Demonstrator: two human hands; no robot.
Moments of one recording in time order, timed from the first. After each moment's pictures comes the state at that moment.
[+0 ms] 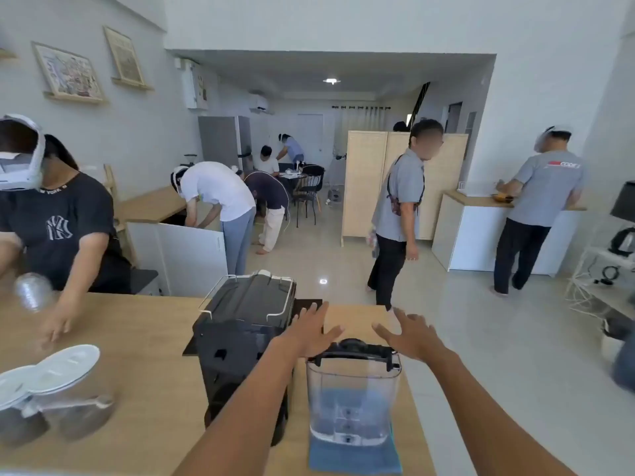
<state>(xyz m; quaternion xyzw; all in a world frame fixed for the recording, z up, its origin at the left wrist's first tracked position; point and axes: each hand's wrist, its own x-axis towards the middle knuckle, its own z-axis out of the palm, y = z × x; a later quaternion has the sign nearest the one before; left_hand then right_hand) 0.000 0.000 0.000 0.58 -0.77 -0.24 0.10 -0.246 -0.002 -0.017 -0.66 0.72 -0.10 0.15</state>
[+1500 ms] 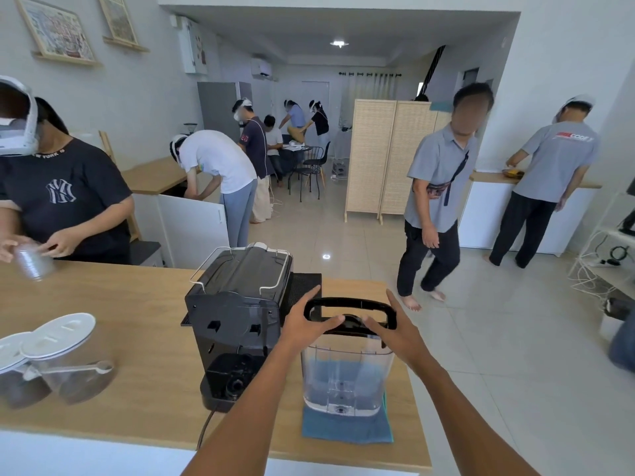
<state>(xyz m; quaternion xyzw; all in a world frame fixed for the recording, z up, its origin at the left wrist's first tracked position) -0.010 0.004 -0.065 0.54 -0.56 -0.44 0.44 -0.237 0.009 -0.071 -0.59 0.61 -0.37 0.36</state>
